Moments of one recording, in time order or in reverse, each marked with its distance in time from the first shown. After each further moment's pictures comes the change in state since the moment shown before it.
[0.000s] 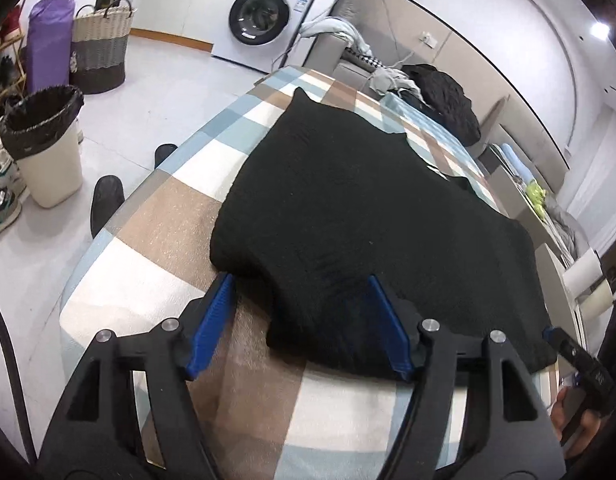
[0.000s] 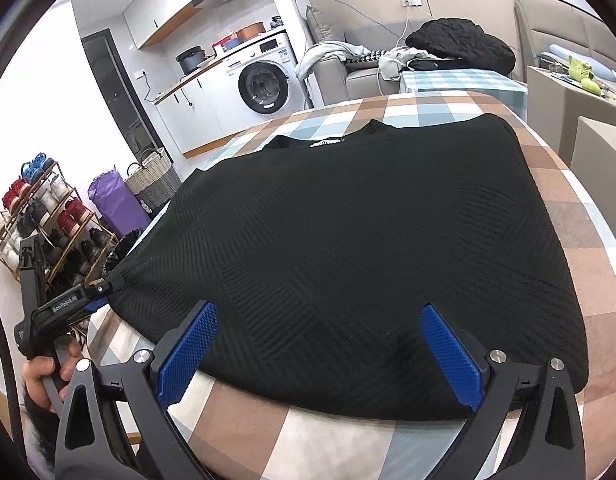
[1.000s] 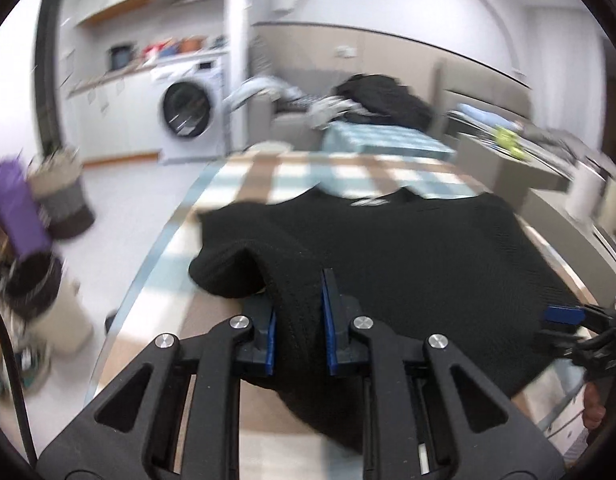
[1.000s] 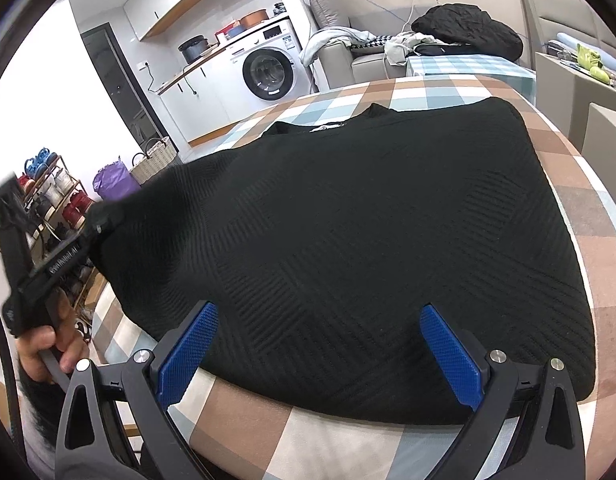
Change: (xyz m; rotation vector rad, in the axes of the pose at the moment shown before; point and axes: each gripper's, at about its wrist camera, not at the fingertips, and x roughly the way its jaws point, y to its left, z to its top) left arm -0.001 -0.149 0.024 0.506 -0.228 -0.005; right arm 0.011 -0.002 0.003 0.004 0.053 0.030
